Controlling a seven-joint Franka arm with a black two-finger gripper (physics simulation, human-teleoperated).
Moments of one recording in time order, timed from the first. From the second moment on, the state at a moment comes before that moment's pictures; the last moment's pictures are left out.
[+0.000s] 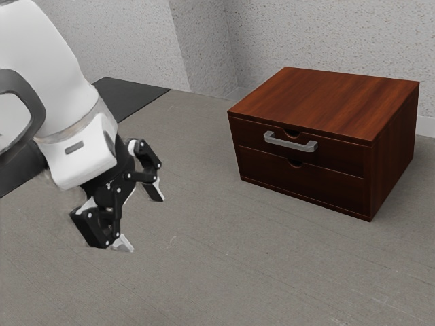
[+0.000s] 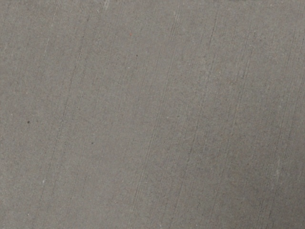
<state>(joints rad) 0.15 -0.55 -0.21 -2.00 -0.16 1.64 1.27</state>
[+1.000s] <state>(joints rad) 0.23 0.14 -0.34 -1.63 -0.11 2.21 1.45</state>
